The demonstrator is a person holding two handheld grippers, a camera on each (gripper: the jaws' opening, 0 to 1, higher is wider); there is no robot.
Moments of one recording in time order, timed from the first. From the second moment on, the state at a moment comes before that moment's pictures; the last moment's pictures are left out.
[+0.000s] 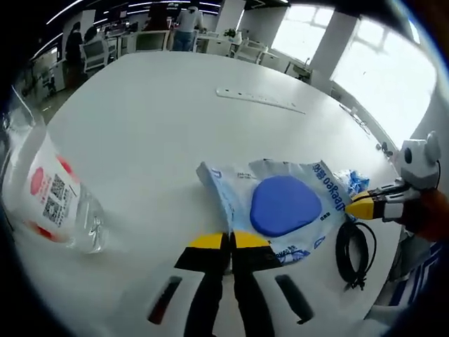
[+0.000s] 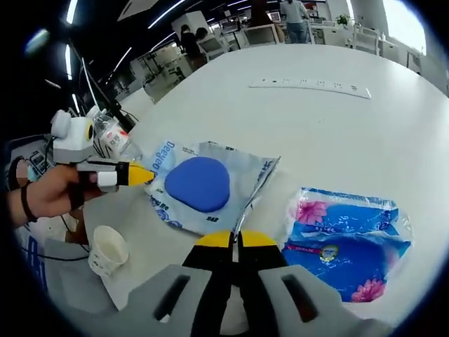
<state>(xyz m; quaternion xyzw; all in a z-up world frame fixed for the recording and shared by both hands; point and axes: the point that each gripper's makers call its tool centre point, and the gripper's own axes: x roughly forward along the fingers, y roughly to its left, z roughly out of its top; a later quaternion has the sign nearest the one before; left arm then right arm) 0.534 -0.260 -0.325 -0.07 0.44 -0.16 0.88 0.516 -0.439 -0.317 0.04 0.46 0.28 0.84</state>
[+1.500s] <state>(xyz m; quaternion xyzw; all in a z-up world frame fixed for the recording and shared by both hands) 0.513 -0.234 -0.300 -0.09 0.41 -0.15 0.89 0.506 -0.468 -0.301 0.02 0.45 0.25 0.86</state>
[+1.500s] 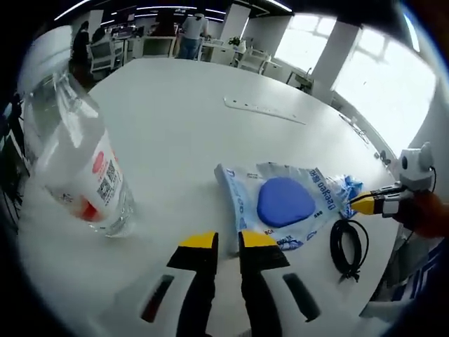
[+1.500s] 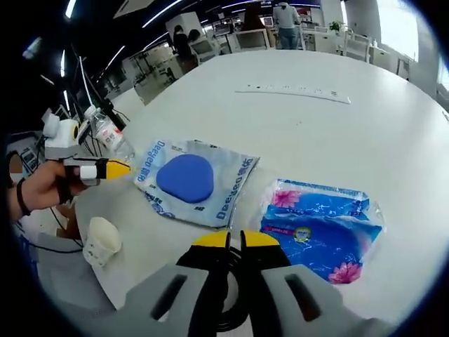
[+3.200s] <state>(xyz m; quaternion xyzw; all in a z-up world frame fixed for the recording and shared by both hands) 0.452 -0.181 -0.282 -0.05 0.39 -0.17 0.90 0.463 -0.532 -0.306 -0.02 0.46 0.23 0.86</state>
